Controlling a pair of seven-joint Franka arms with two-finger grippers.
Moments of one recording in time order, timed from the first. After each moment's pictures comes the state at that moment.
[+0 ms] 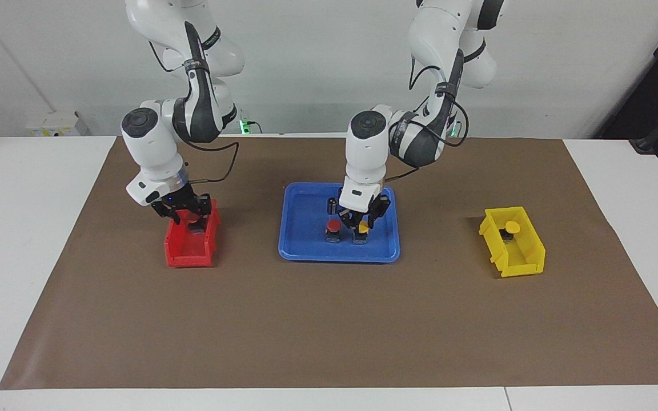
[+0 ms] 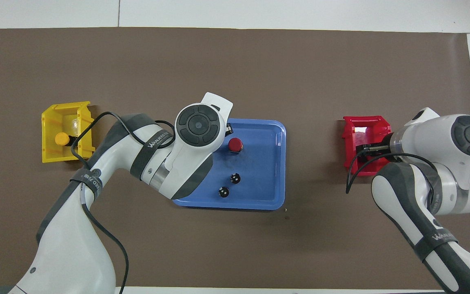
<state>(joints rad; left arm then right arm) -0.78 0.34 0.10 -1.79 0.06 2.18 -0.99 0.07 0.00 -0.05 -2.30 0.00 2.34 0.00</state>
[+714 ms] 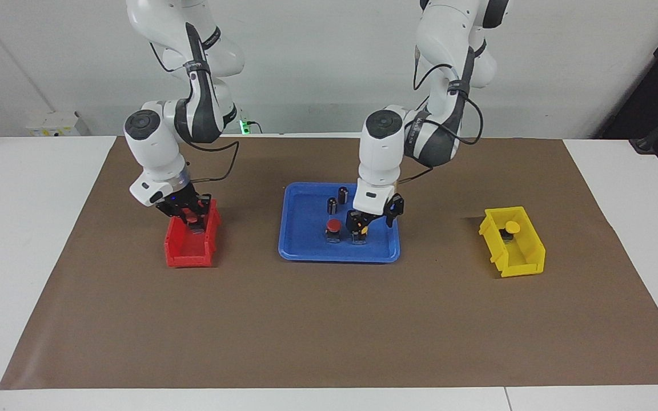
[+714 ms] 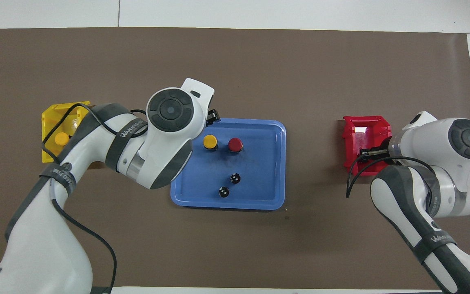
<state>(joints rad) -0.68 0.29 0.12 -1.77 0.07 2.13 -0.83 0.07 0.00 -0.04 -2.30 0.00 2.31 -0.03</state>
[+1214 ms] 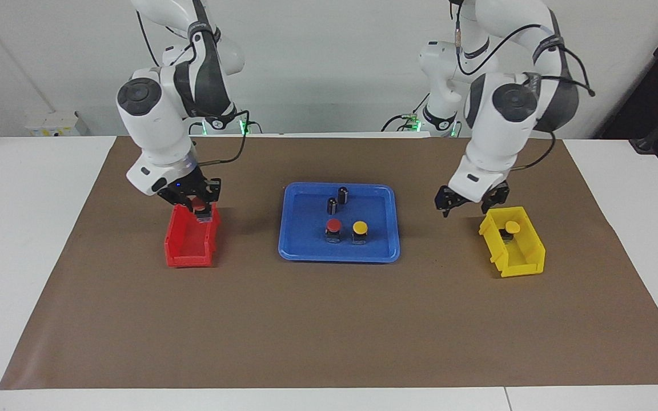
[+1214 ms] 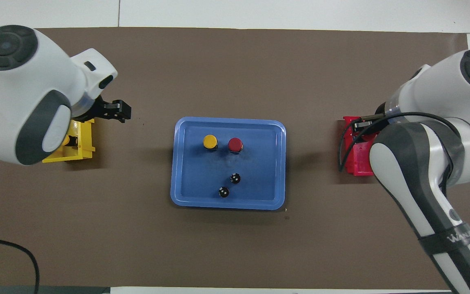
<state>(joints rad) -0.38 0.11 0.14 -1.70 0.05 1.76 -0.12 0.24 0.10 -0.02 -1.80 0.01 1.88 0.16</state>
